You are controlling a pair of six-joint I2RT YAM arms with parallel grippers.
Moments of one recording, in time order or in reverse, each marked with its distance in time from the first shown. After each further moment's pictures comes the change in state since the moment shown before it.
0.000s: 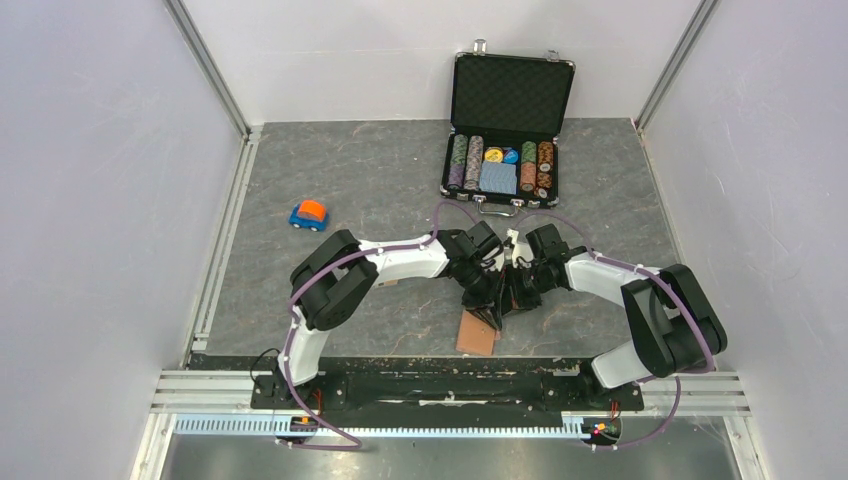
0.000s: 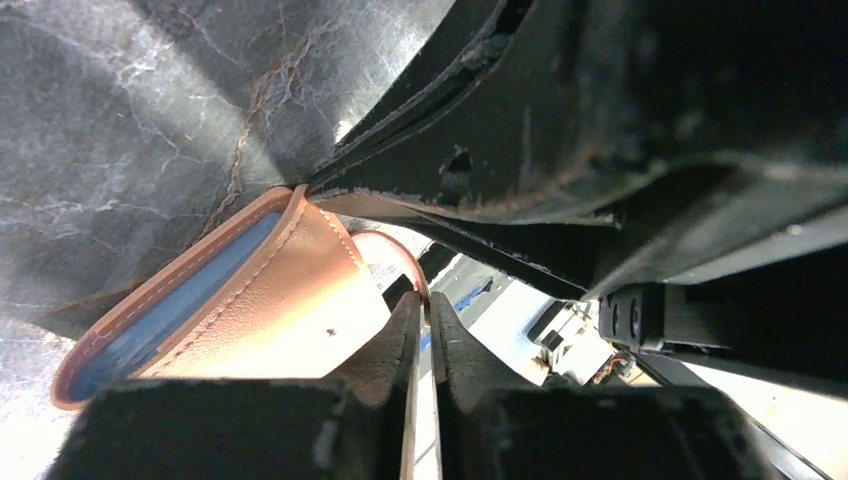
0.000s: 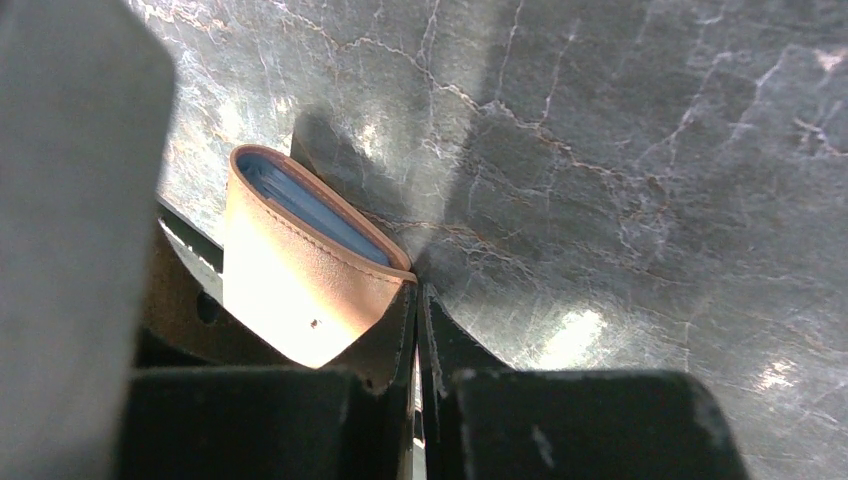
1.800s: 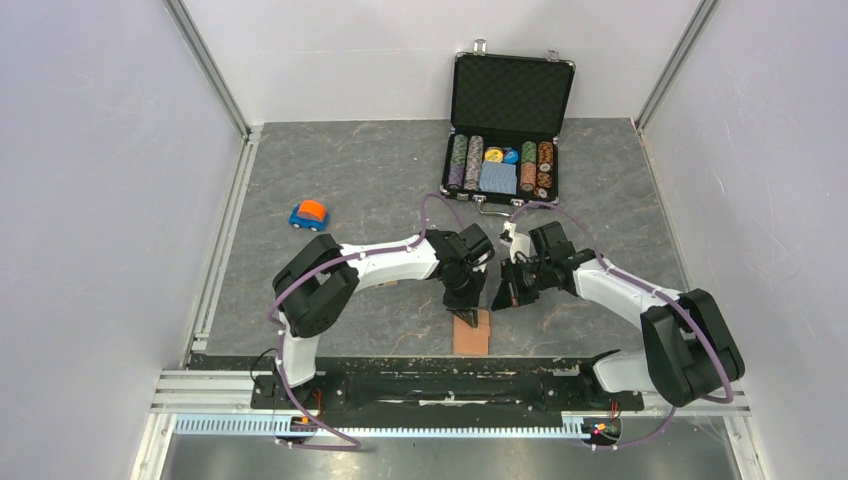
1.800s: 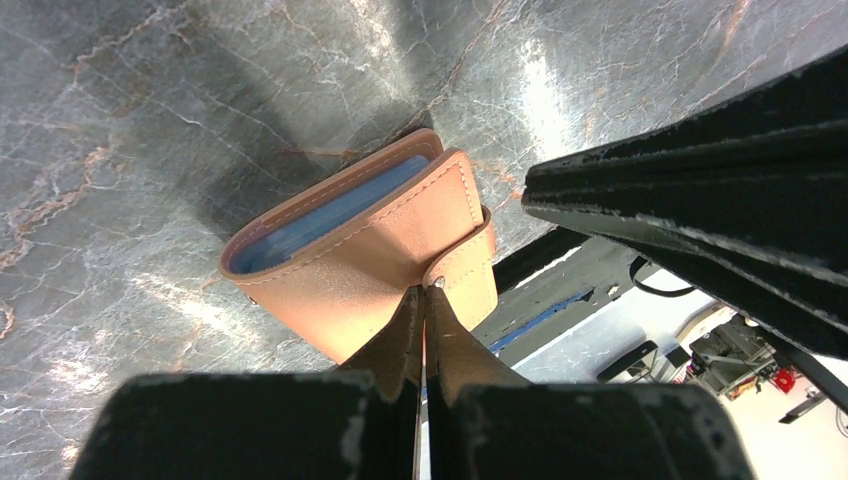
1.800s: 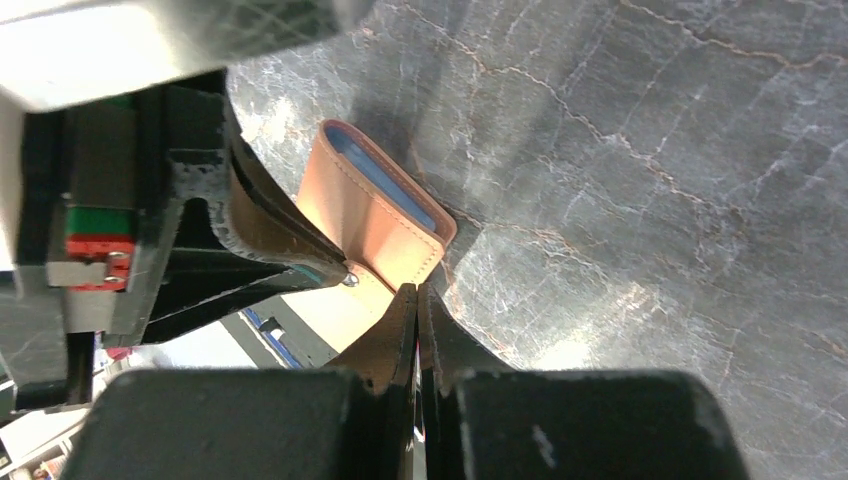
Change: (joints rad) left arm -0.005 -0.107 -0.053 -0.171 -0.278 0.013; right arm 0.019 -0.139 -0.004 0.010 -0.040 -0.065
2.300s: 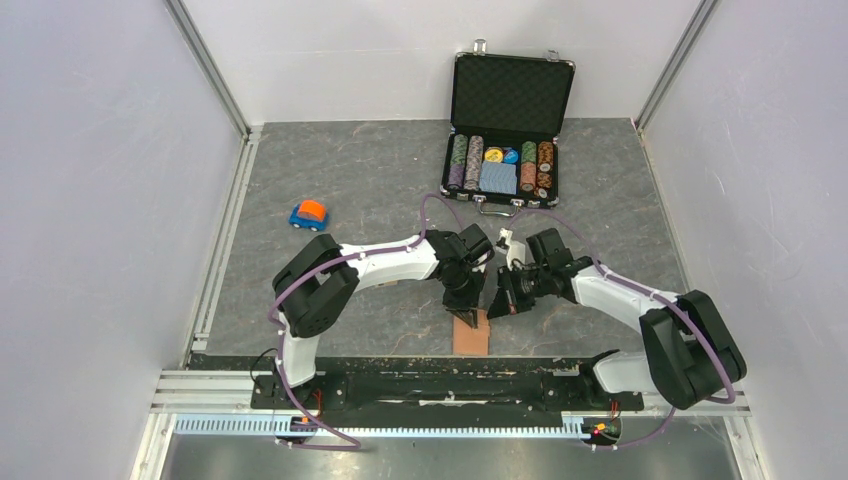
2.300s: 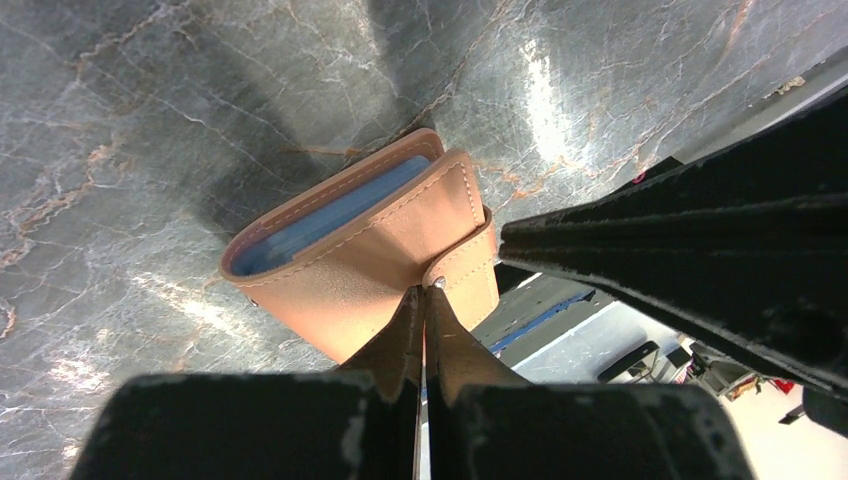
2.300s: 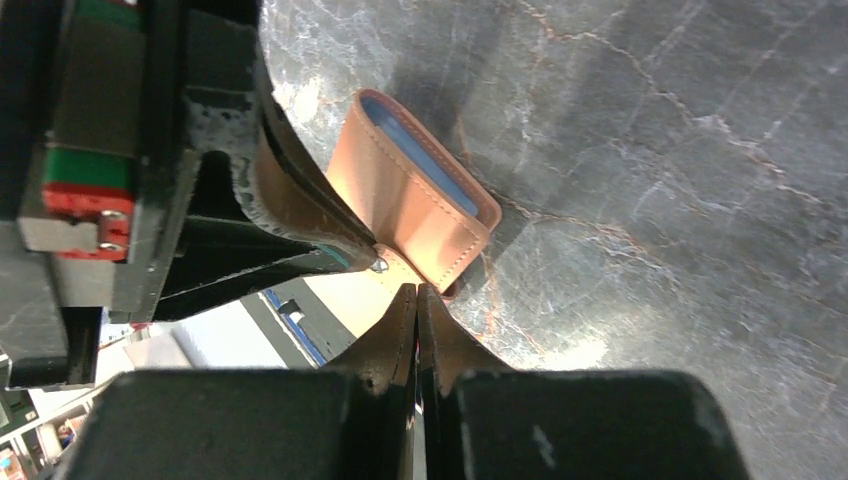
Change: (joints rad) left arm 0.000 0.000 -0.004 0.000 -0.003 0.000; right arm 0.030 -0.011 -0.053 0.060 -0.073 0.025
